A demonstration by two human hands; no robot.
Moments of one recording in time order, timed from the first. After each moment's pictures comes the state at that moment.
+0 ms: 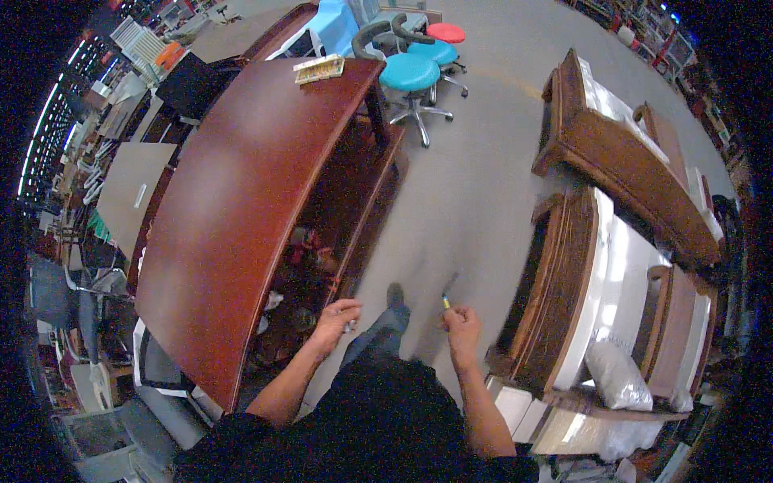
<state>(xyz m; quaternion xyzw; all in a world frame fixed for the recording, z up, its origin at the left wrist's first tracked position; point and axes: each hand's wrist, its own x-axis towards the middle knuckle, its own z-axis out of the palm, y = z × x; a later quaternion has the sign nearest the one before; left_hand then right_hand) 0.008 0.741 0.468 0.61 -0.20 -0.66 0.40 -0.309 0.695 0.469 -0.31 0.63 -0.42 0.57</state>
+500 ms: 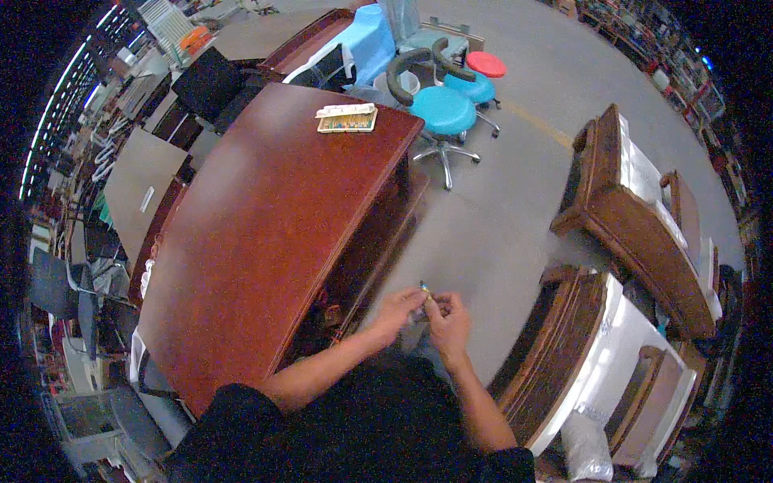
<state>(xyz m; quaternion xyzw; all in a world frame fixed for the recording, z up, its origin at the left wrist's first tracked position) -0.043 0.434 0.573 0.55 -0.26 -0.65 0.46 -0.189 0.418 0.565 -0.54 0.60 -0.34 0.49</state>
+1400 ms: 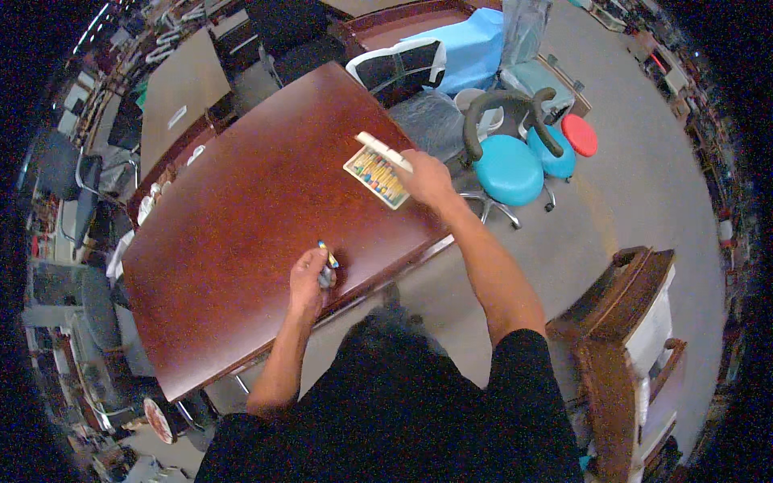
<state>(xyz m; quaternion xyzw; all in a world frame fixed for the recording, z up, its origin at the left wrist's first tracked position) 0.142 0.244 0.605 0.63 0.03 -0.35 0.69 0.122 -0.086 0.597 -0.93 0.19 -0.14 0.29</state>
